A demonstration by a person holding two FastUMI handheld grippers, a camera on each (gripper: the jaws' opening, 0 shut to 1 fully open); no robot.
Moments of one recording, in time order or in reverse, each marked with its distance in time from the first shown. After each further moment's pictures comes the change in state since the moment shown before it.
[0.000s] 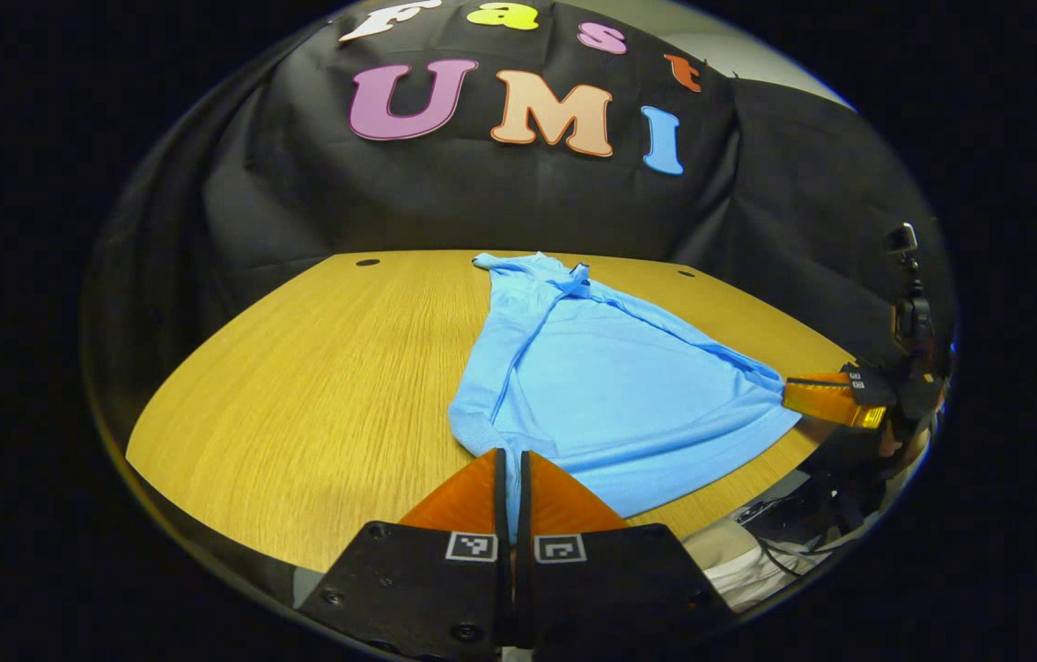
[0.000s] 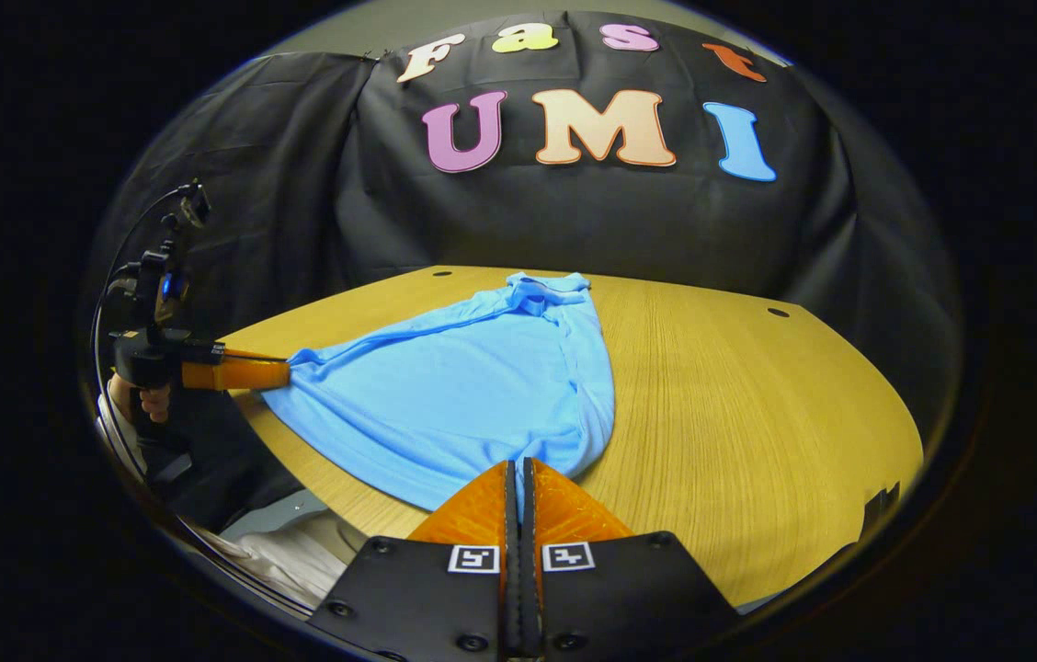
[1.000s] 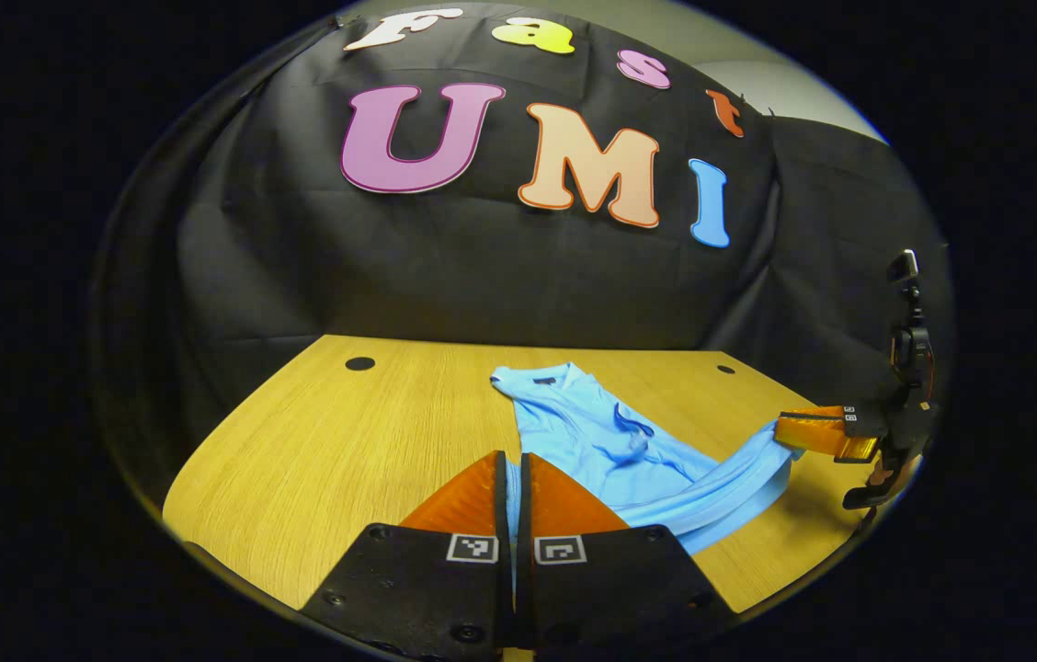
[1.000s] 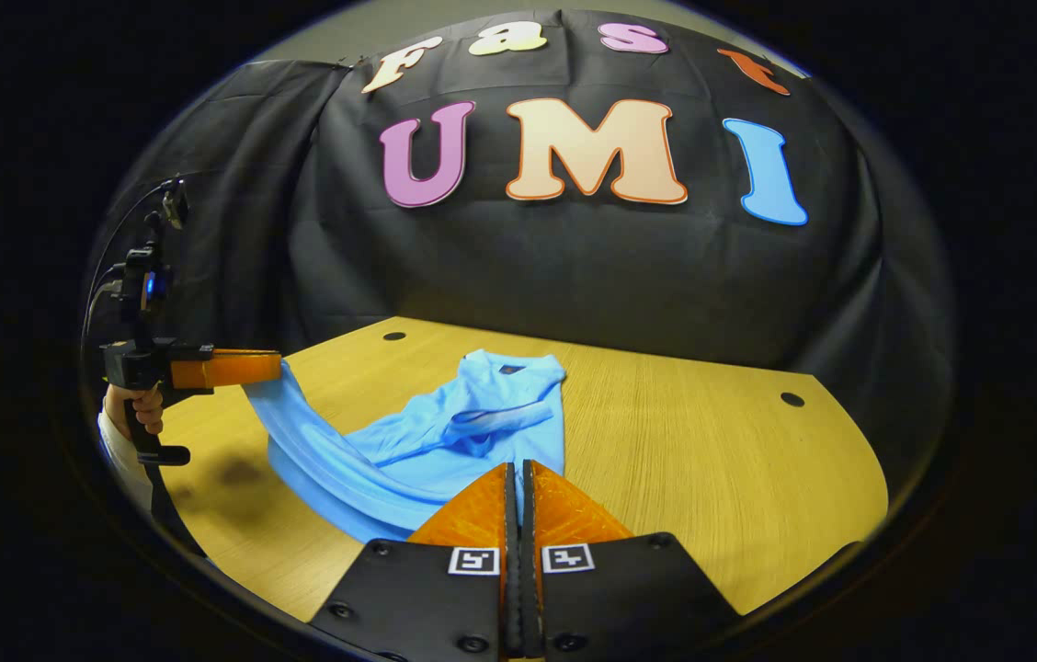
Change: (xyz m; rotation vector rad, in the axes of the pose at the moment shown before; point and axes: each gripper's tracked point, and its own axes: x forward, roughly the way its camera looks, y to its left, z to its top) left arm 0.139 0.063 0.184 -0.065 -0.171 0.015; right arm 0.155 -0.064 0.169 0.015 -0.075 -0.054
